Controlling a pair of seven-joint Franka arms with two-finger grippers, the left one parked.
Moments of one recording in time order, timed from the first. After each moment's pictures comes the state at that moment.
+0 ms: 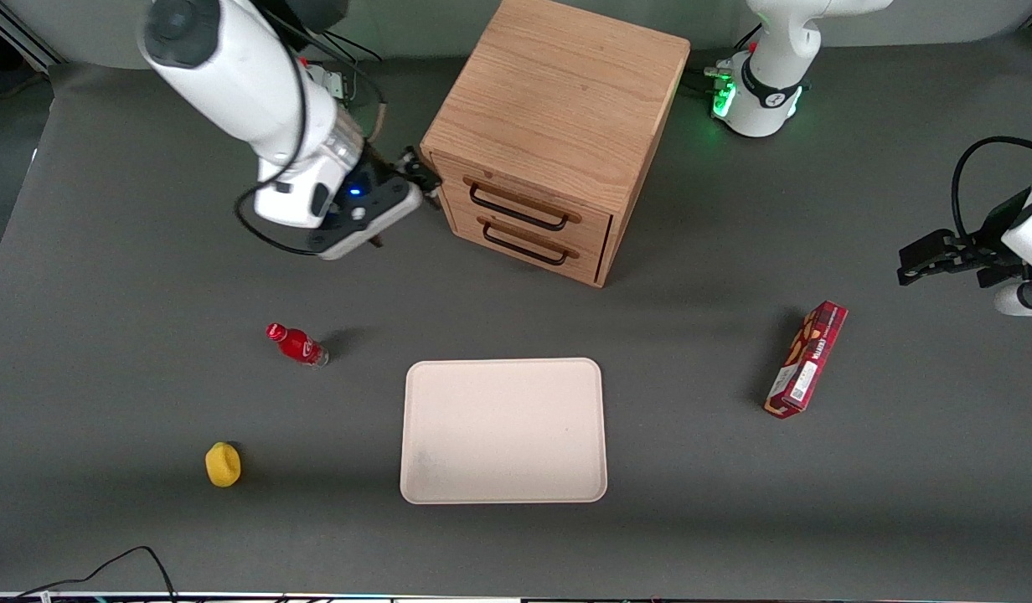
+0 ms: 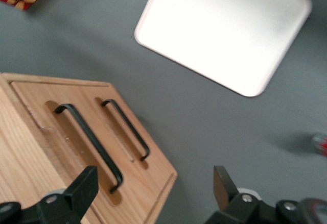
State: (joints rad) arm -0.02 0.20 0.67 -1.57 0.12 1.82 0.13
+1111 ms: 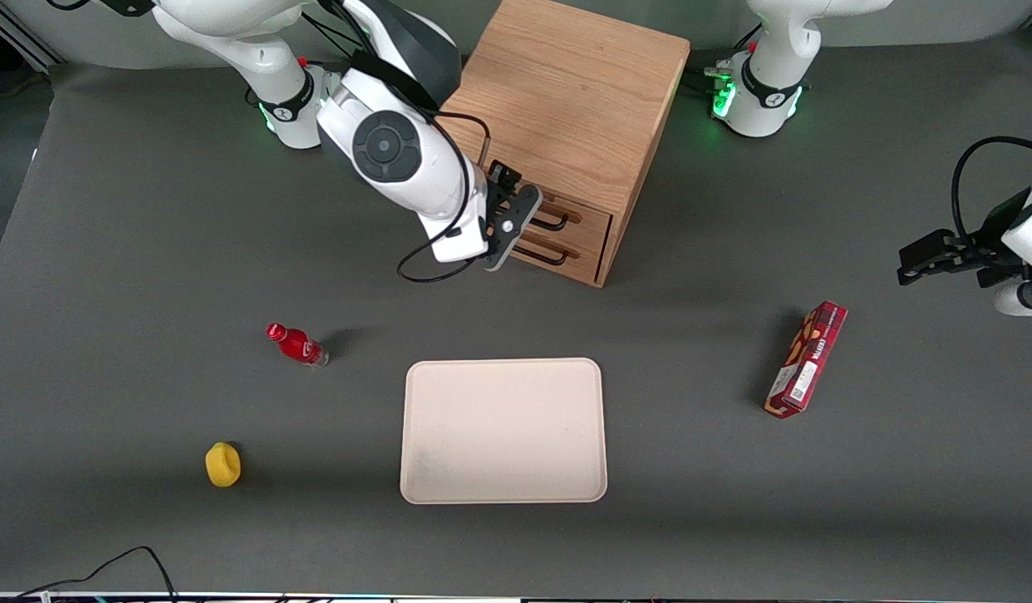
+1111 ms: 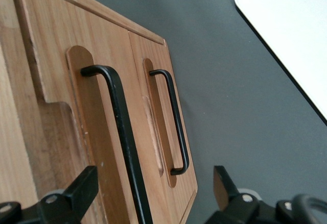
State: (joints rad) arm 0.15 0.45 0.69 -1.58 0.07 1.90 -0.15
